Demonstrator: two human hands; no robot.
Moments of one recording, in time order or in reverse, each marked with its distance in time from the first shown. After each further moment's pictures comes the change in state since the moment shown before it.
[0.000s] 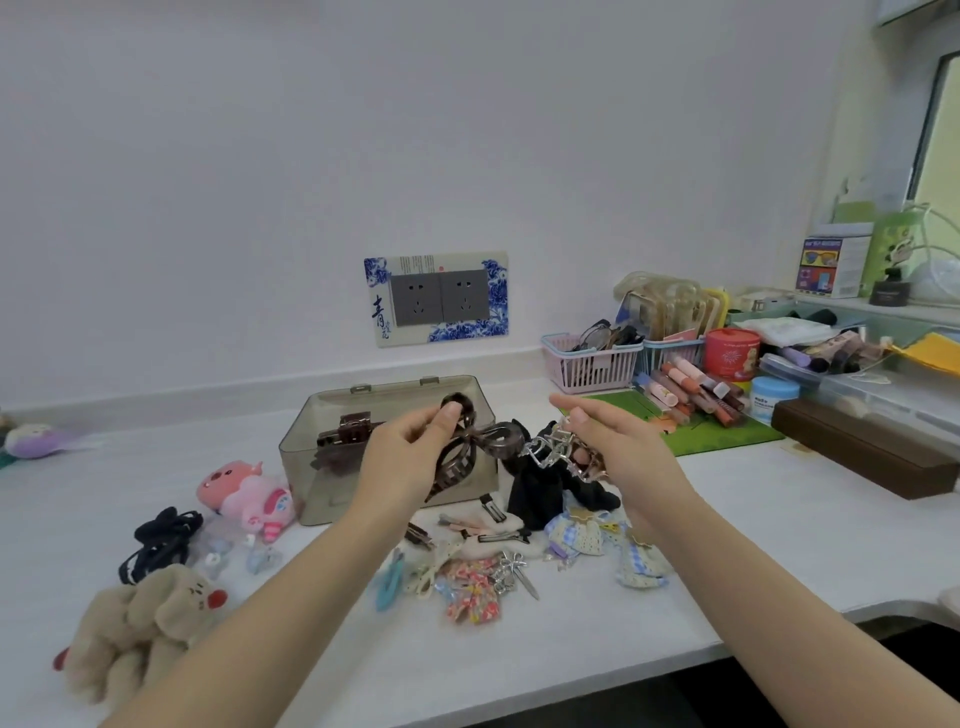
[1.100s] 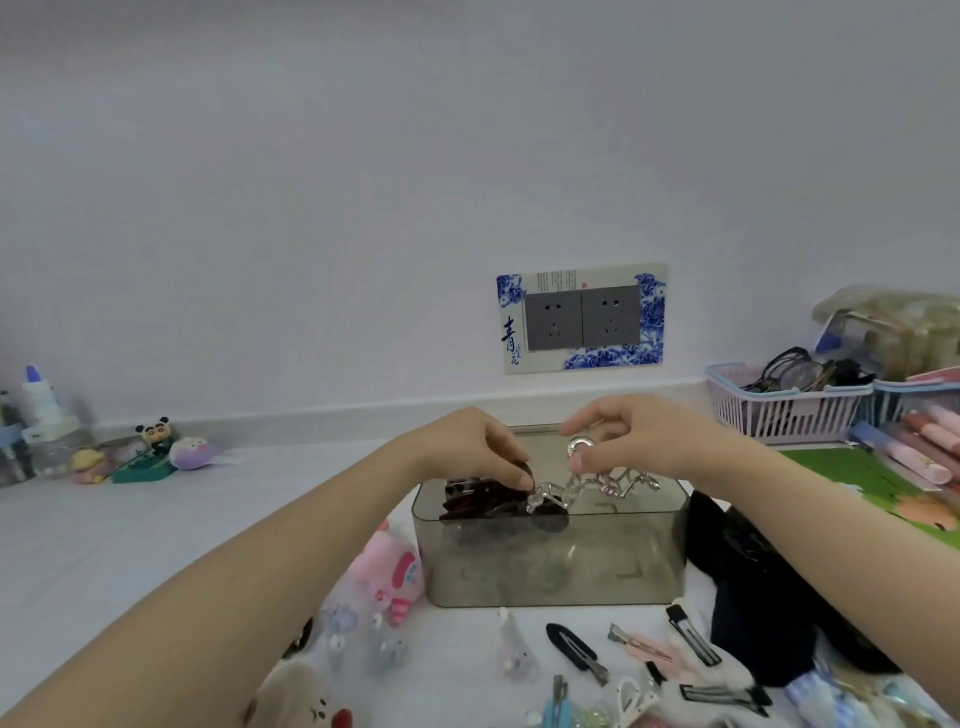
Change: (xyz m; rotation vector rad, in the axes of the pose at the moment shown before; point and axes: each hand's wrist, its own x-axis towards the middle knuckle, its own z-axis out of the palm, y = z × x) left_hand 0.153 -0.022 -0.101 0.703 -0.515 -0.136; right_hand 0.125 -0.029 0.114 -0.514 -0.561 -0.037
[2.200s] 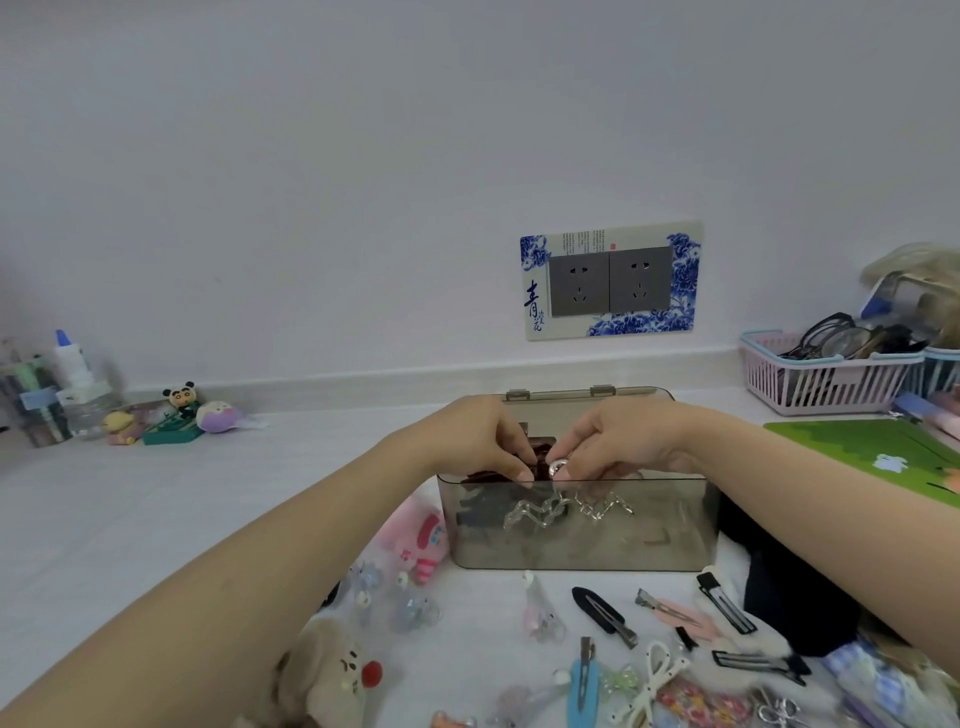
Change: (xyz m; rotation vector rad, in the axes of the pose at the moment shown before) left_hand -0.016 -0.016 0.008 0.227 0.010 0.098; right_hand 0.043 0.015 0.038 0.093 -0.343 0.145
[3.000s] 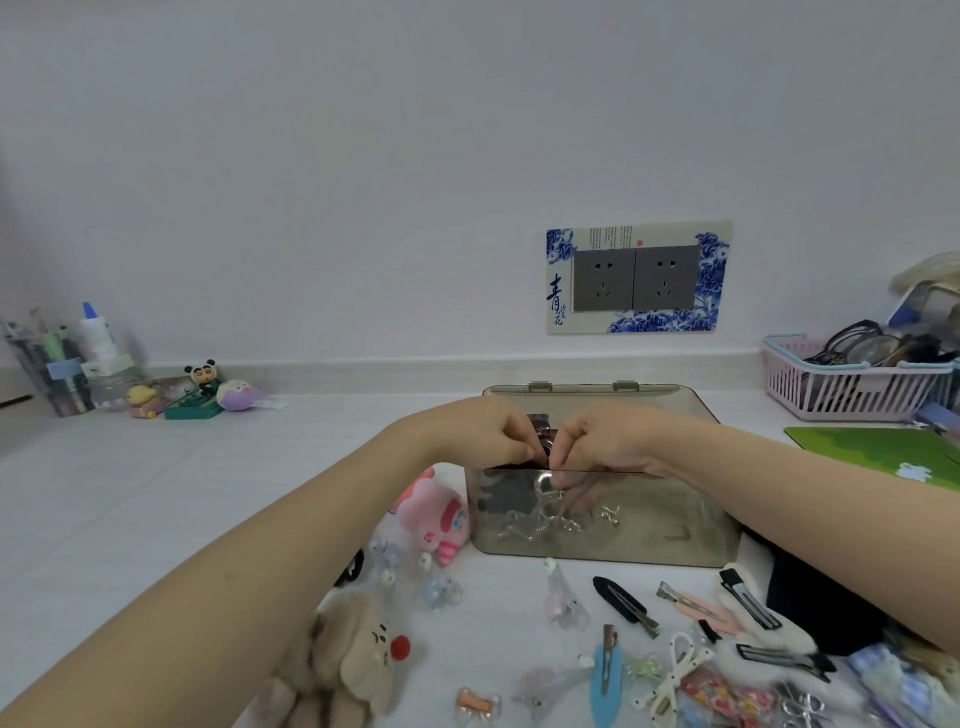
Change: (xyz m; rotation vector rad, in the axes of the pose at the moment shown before) left_hand -0.013 -0.014 -0.003 0.027 -0.081 -0.041; right_hand 0.024 -0.007 0.030 0.050 0.011 0.079
